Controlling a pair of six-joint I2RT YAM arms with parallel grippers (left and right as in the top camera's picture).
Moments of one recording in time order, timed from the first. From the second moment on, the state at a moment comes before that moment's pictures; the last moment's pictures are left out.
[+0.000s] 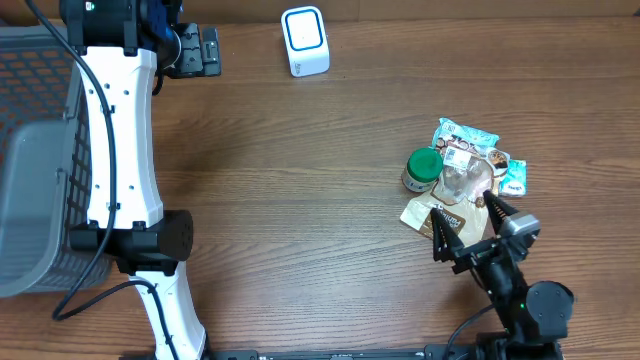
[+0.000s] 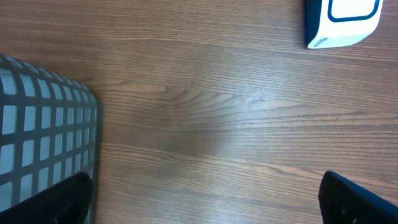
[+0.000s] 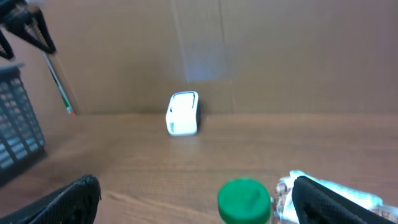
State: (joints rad) left arm -0.06 2.15 2.70 -1.69 -0.11 -0.18; right arm 0.03 0.08 0.12 -0.04 -0.33 0.18
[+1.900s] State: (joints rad) left arm -0.10 1.51 2.01 -1.68 -0.11 -0.18; right arm 0.03 0.01 0.02 -0.01 -0.33 0.17
